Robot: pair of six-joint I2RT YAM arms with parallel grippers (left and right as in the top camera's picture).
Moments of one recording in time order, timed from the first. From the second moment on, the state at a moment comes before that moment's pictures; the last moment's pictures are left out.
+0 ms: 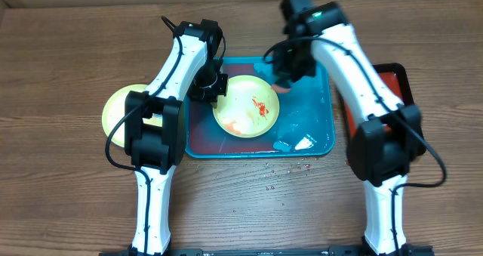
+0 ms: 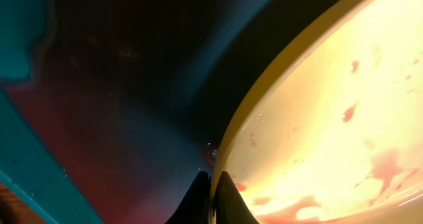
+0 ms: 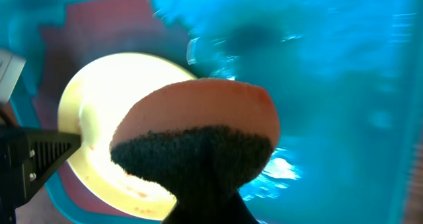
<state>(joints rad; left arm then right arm) -0.25 2.39 2.04 -1.38 0.13 -0.18 0.38 2.25 2.16 -1.30 -0.16 0.46</state>
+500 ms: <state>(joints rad) -0.25 2.39 2.04 -1.36 0.13 -0.15 0.43 2.40 2.11 -1.27 -0.17 0.46</state>
